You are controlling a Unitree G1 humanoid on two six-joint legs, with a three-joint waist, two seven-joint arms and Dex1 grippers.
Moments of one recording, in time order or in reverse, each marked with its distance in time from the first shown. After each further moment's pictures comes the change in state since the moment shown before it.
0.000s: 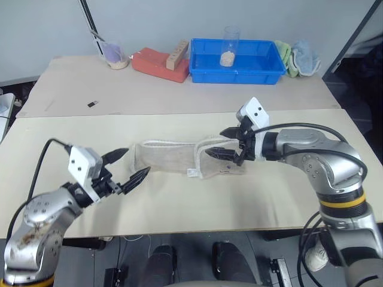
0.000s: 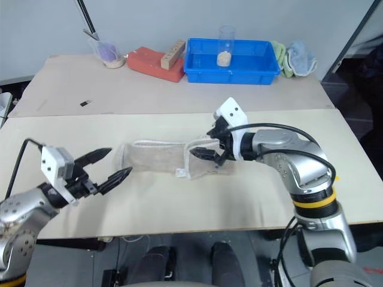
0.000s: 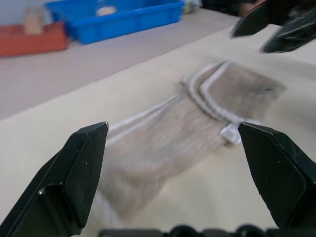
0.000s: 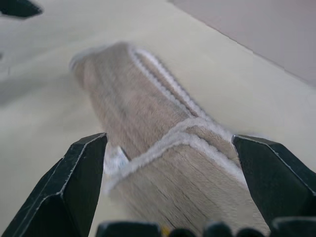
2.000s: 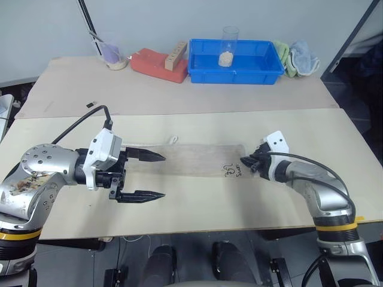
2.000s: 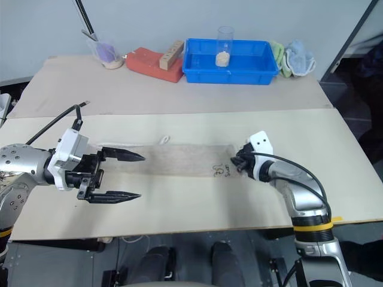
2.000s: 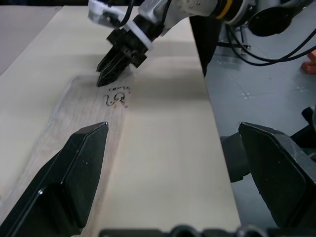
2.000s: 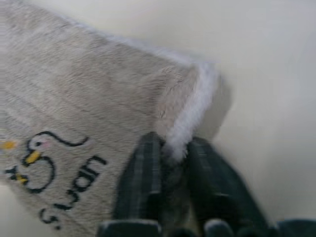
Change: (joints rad) left arm -0.475 0.364 -0.239 0.168 -0.096 0.017 -0.674; right arm 0.310 0.137 -0.189 0.211 -0.194 -0.109 -0.197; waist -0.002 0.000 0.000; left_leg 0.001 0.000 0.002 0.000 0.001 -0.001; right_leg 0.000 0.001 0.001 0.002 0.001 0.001
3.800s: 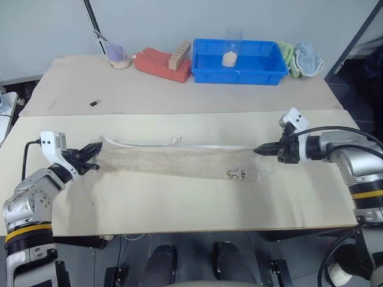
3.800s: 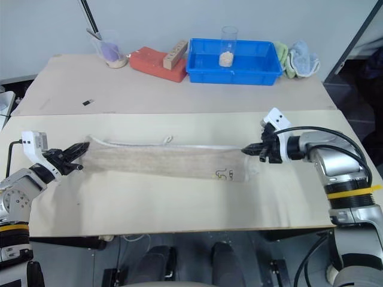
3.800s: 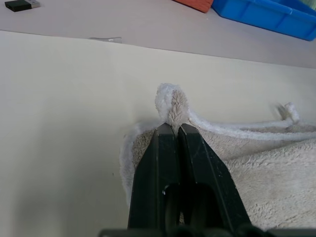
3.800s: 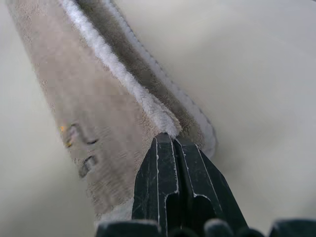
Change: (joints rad) left arm -0.024 -0.272 0.316 0.667 0.138 0.040 0.595; right arm -0.293 -0.296 0.126 0.293 0.039 -0.083 0.513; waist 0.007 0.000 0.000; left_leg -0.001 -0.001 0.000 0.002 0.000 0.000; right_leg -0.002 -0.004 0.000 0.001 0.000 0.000
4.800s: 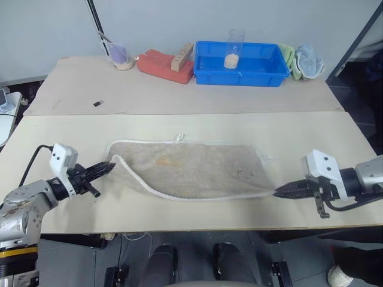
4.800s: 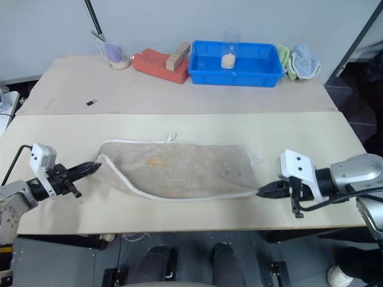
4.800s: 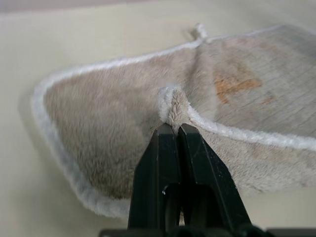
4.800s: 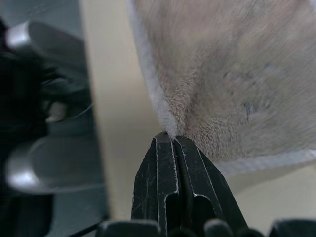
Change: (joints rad) left arm 0.257 0.109 -0.034 -0.253 -0.002 0.003 -0.249; right arm 0.579 -0.339 -0.241 -0.547 0.128 -0.240 0.276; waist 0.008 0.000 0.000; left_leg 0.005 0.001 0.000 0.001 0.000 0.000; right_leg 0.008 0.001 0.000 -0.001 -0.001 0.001
